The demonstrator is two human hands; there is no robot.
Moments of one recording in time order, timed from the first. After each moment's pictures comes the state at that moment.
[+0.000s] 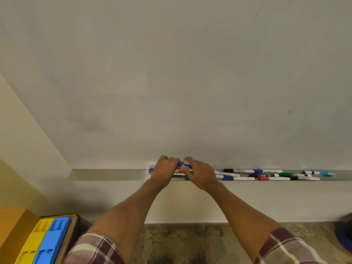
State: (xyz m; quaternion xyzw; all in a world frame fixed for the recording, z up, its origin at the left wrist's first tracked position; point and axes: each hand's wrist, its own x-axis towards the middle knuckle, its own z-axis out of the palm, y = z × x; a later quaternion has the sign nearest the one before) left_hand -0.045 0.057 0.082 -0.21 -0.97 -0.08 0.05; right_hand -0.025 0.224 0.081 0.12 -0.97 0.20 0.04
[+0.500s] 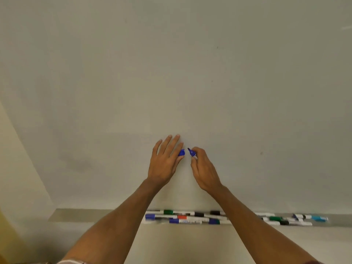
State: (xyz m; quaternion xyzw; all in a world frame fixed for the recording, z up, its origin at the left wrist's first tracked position) left_hand -0.082 0.121 0.211 -0.26 -0.86 -0.07 0.43; right_hand -0.051 0.292 0.212 0.18 -0.87 0.35 0.29
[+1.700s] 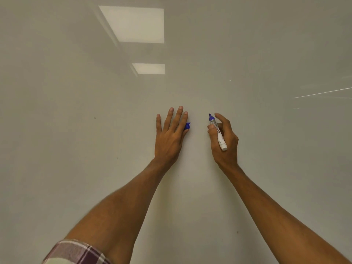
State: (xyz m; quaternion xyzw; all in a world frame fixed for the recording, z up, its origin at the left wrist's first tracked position) left_hand -0.157 0.249 0.512 -0.24 -0.74 -0.06 0.63; right_hand -0.103 0.414 0.507 0.24 -0.62 0.43 0.61
